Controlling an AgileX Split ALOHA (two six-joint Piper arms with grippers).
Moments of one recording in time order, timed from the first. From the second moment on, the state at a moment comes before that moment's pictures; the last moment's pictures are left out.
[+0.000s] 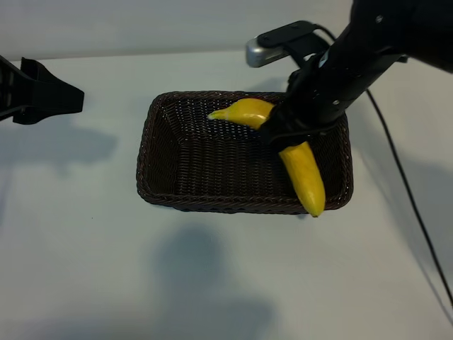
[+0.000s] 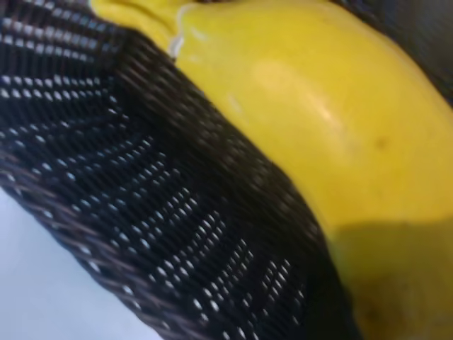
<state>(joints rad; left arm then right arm) -0.04 1.22 -1.10 -0.52 0.91 0.44 0.51 1.84 -1.38 0.36 0.87 -0.31</state>
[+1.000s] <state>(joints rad) -0.04 1.22 -1.10 -0.52 0.91 0.44 0.51 1.87 -1.38 0.44 0.68 -0.51</state>
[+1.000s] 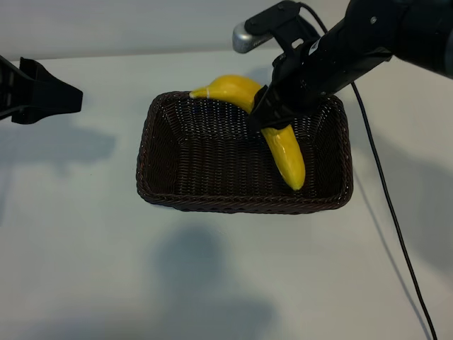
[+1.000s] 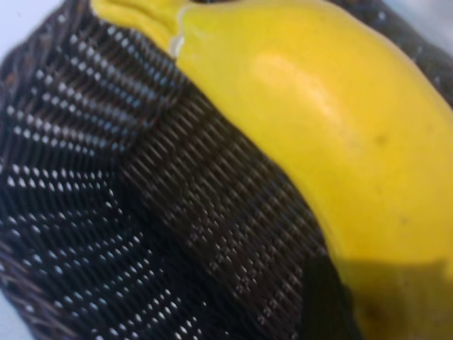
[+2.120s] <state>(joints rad) -0.04 1.22 -1.10 -0.52 0.91 0.44 0.51 1.82 -1.39 0.31 0.71 -0.33</state>
